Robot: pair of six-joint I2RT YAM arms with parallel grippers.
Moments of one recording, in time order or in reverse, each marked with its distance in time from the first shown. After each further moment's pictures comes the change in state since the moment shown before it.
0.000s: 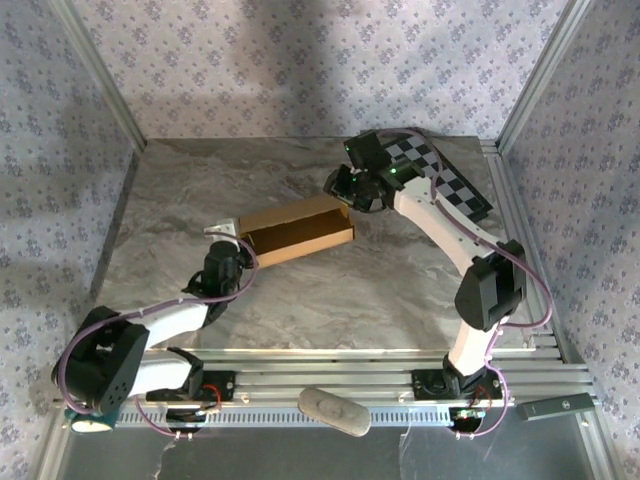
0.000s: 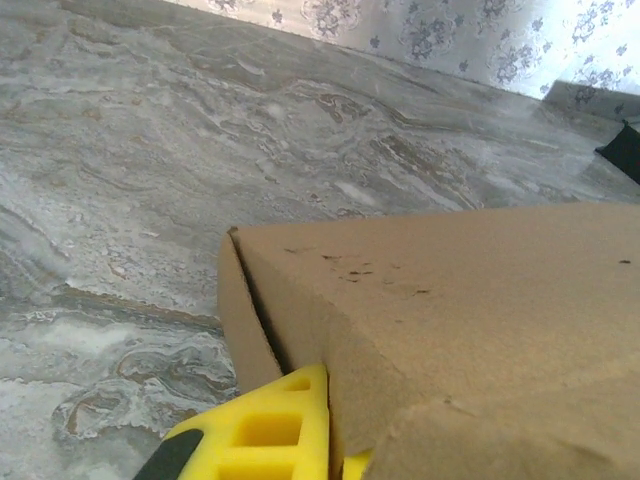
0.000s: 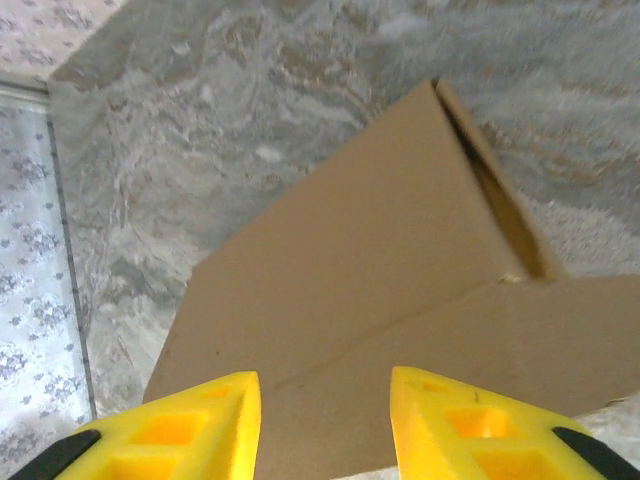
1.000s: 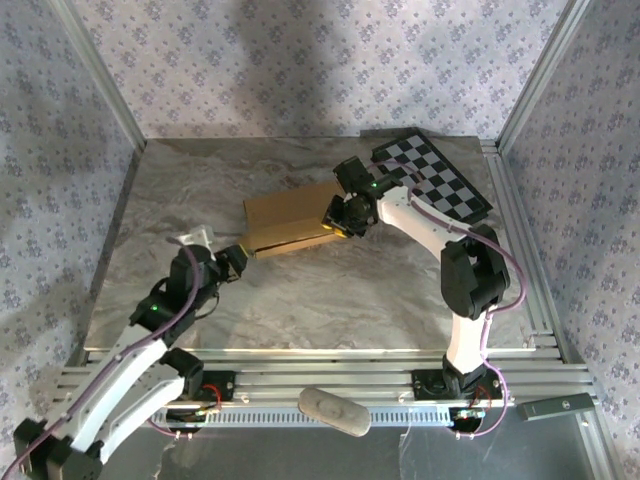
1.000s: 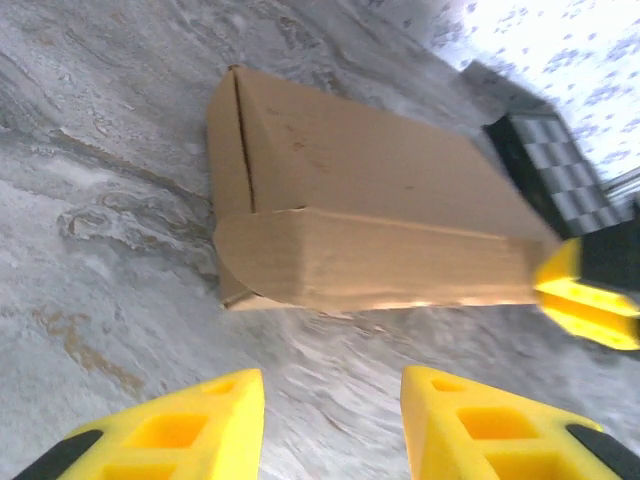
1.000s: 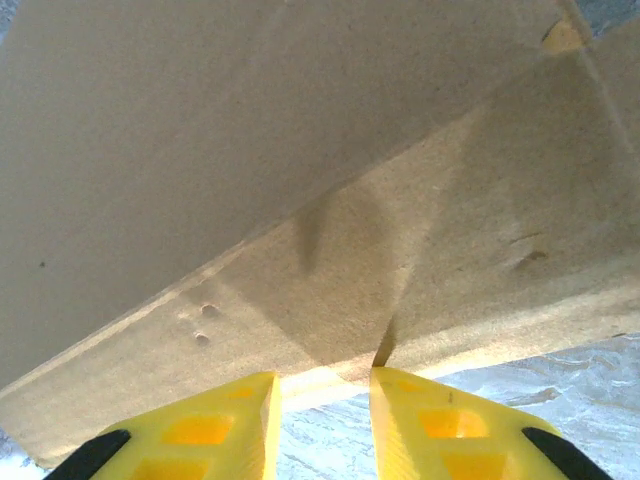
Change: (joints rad) left arm -0.024 -0.590 0.263 -0.978 0.179 -0.353; right arm 0.009 0.107 -0.145 0.011 -0.093 0.032
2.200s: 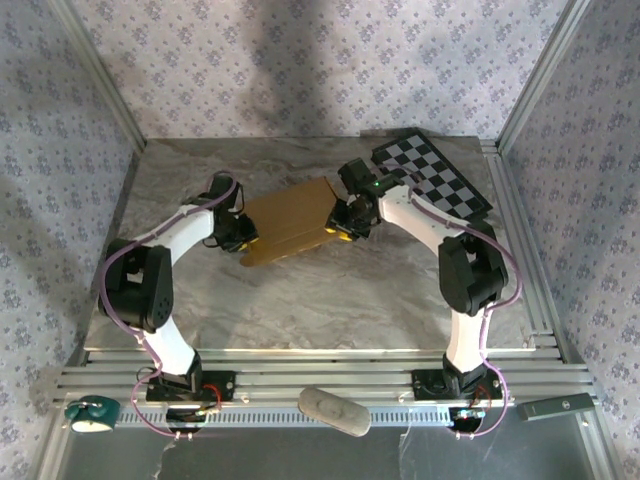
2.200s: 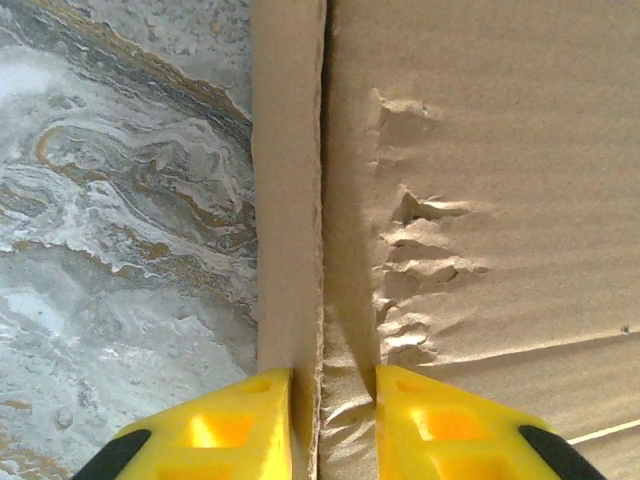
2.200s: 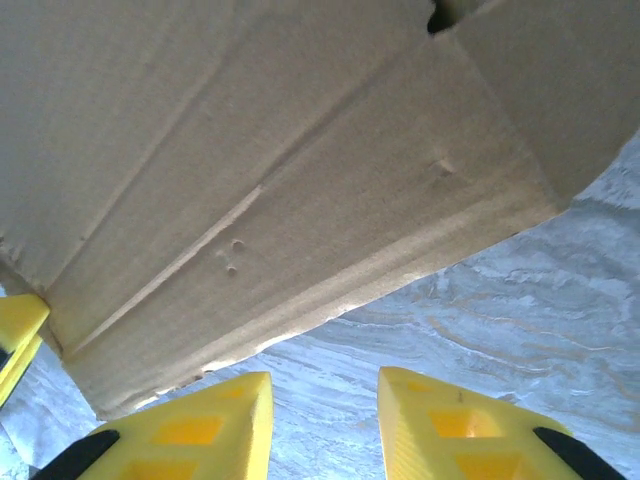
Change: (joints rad) left arm 0.269 1.043 0.531 -0.174 0.317 0.072; right arm -0.041 0.009 -0.002 -0.034 -0.032 -0.098
